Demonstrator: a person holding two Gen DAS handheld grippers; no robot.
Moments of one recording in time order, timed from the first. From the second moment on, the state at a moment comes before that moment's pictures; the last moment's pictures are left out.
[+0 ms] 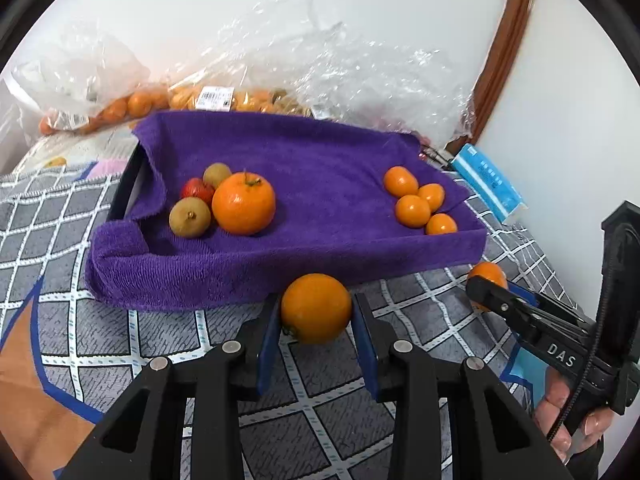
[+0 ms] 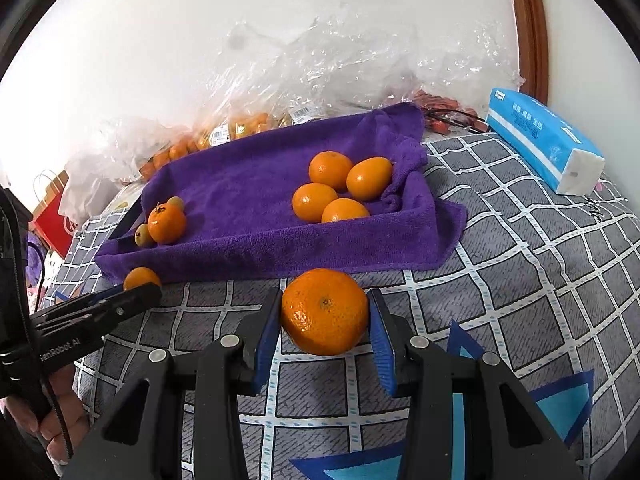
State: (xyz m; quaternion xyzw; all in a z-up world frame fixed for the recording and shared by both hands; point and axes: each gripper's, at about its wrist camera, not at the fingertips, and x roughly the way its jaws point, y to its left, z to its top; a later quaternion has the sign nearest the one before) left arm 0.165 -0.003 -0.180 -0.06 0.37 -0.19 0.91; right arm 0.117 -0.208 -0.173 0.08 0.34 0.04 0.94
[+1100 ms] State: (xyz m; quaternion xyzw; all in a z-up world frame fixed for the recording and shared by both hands) left arm 0.141 0.007 -0.158 -0.07 0.28 -0.18 0.94; right arm 0.101 -0.200 -0.160 0.06 0.30 0.05 0.95
